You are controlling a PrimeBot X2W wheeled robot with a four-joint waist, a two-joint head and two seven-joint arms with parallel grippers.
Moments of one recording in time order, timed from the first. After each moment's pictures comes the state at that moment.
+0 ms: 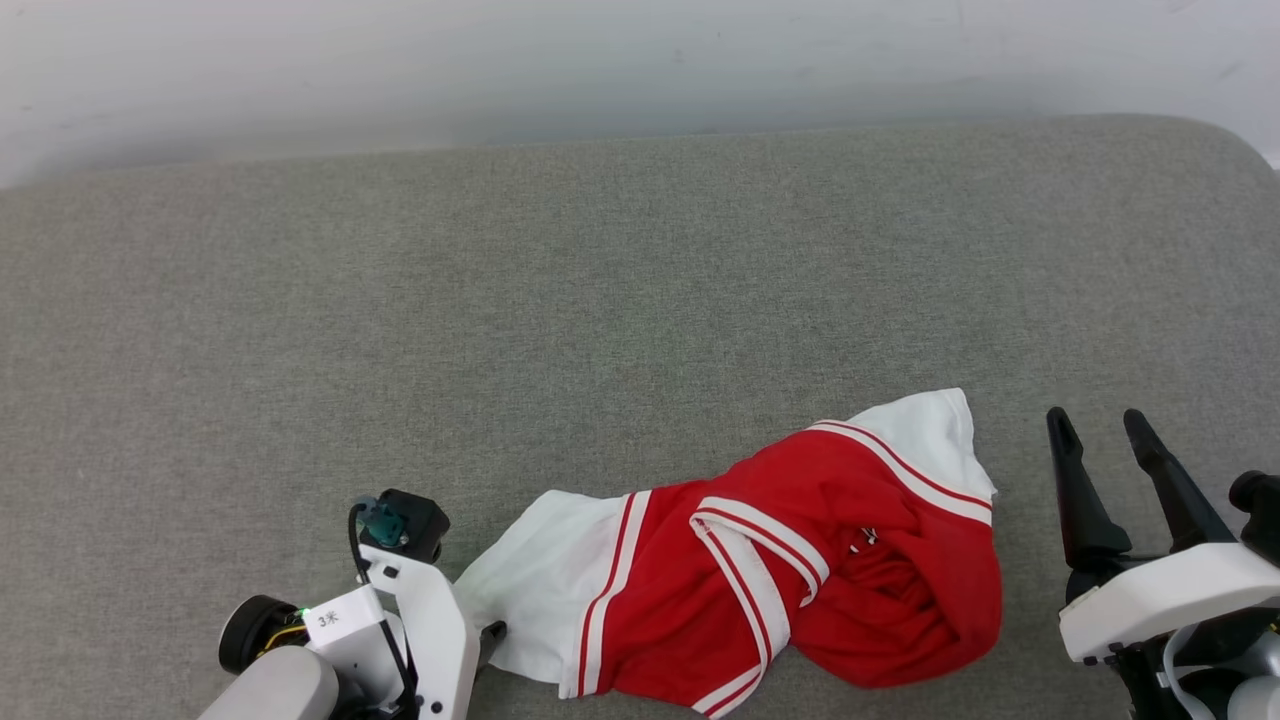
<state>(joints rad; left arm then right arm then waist) -0.24 0.50 -0.59 0.15 -0.68 0.02 0.68 -0.02 -0.05 -0.12 -0.13 0.29 0.13 0.12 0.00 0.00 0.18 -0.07</state>
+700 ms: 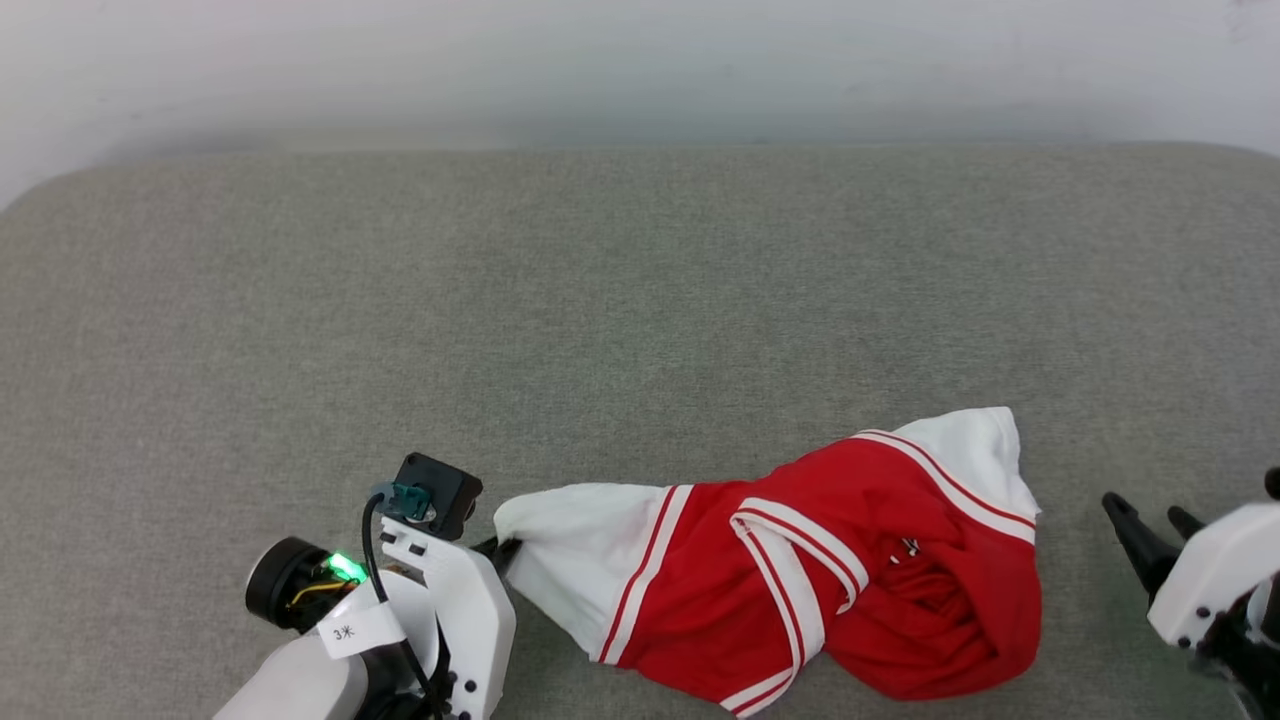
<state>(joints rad) -0.26 0.49 -0.58 0.01 -0.58 0.06 0.50 -0.13 -0.19 -0.24 0.18 0.42 0.13 0.50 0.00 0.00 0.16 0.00</state>
